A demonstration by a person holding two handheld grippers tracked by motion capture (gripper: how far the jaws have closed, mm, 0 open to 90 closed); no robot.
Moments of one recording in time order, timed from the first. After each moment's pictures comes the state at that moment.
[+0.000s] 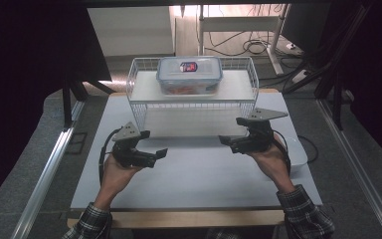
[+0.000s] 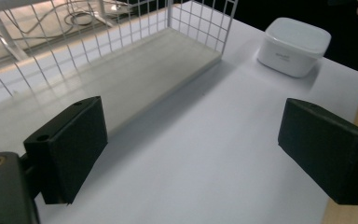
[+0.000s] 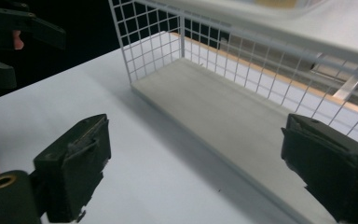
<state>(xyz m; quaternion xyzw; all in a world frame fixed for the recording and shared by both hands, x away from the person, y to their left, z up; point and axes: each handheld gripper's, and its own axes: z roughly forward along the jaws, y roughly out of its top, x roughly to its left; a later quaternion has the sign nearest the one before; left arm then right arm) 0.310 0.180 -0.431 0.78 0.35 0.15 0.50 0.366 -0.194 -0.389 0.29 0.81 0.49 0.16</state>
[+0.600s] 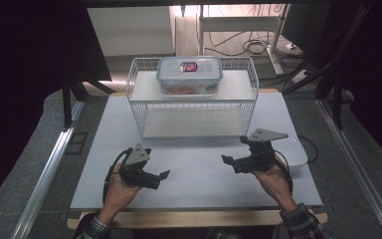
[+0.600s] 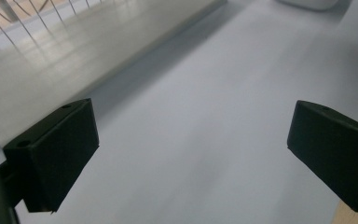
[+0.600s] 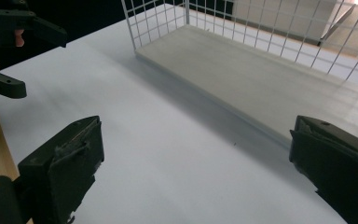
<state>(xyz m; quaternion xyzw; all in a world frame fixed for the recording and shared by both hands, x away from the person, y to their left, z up) 0.287 0.167 -0.480 0.82 0.33 0.18 0.43 0.337 -0.206 -0.433 0.30 0.81 0.48 0.15</state>
